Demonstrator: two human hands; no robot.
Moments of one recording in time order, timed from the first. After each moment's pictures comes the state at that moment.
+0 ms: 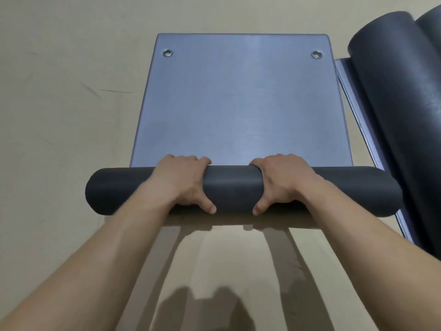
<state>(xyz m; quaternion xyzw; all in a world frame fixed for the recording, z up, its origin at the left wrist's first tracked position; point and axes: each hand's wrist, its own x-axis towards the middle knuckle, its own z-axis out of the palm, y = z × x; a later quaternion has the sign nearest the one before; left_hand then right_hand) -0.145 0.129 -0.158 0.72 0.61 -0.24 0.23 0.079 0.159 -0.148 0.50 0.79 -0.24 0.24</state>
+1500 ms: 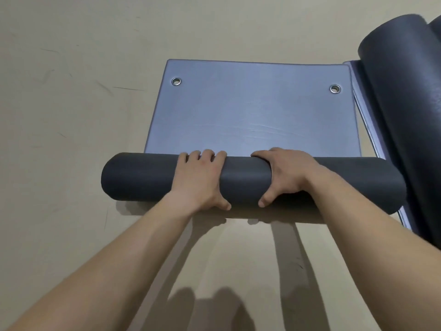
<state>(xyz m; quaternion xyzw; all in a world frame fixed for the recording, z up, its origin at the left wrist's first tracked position) -0.122 0.108 -0.171 0.75 0.62 -0.17 0.11 0.090 0.168 -0.151 0.50 0.79 -0.29 0.22</state>
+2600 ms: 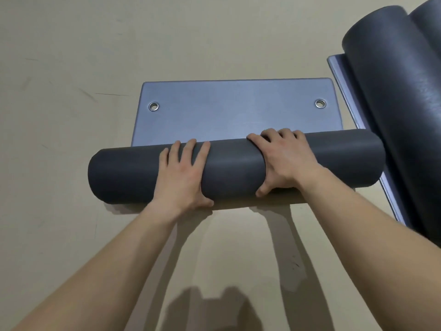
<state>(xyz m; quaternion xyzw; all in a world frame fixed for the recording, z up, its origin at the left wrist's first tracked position) -0.138 0.103 -0.192 0.75 0.65 -0.11 0.06 0.100 0.181 -0.164 0.51 0.83 -0.10 0.17</state>
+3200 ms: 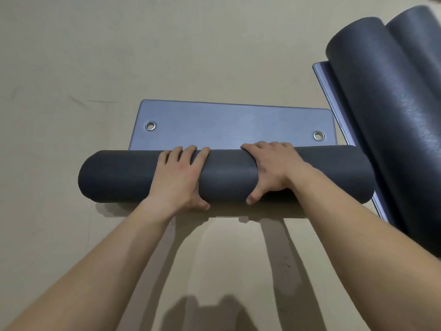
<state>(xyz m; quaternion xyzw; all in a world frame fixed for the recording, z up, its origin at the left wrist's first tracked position) -0.131 0.120 -0.173 0.78 0.61 -0.13 0.08 0.106 0.177 -0.157 0.51 0.81 -0.21 0.20</state>
